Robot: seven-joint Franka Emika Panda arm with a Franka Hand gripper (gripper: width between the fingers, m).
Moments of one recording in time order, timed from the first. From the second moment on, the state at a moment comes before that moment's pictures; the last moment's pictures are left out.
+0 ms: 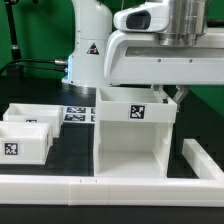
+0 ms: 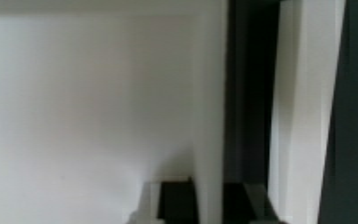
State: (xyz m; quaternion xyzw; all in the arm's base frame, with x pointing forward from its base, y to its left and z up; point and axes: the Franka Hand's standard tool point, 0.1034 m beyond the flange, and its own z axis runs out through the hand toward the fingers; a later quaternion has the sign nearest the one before) arm 0.559 0.093 0.095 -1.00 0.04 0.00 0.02
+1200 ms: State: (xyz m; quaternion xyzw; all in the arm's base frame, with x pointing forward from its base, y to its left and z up) arm 0.588 0.090 0.100 -0.85 0.52 0.02 0.07
